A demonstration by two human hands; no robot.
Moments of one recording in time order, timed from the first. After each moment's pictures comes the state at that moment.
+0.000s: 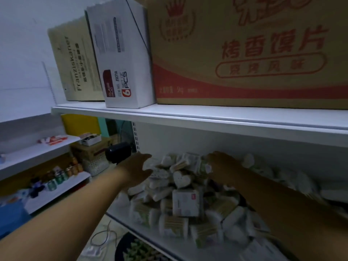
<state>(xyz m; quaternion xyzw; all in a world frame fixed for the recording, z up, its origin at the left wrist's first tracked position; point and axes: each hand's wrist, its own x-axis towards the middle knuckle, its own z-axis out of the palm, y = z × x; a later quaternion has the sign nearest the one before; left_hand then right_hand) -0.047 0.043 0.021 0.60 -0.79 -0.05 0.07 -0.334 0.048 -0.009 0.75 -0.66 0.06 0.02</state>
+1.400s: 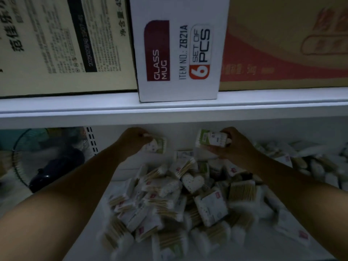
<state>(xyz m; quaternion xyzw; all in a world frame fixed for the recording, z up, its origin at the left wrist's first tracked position) -0.060 -0.153 0.027 0.35 -0.84 -0.33 0.26 -0.281 0.051 0.001 0.44 -0.71 0.54 -0.13</state>
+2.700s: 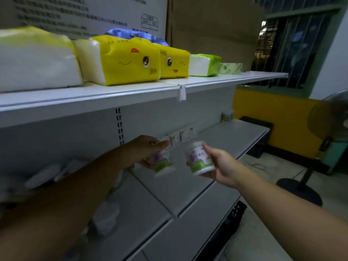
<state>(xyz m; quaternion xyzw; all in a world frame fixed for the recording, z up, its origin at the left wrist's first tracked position) -0.571 0.308 0.016 0.02 -0.85 -0.52 -0.04 -0.600 0.546 -0.016 0.05 -0.59 0.77 -0.24</state>
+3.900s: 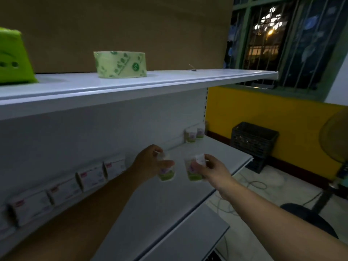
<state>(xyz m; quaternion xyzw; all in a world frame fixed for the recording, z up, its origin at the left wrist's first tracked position) -0.972 0.582 -0.058 0.08 -0.84 -0.52 0.11 -0.998 0.802 -0.072 0.12 -0.75 0.64 -0.05</state>
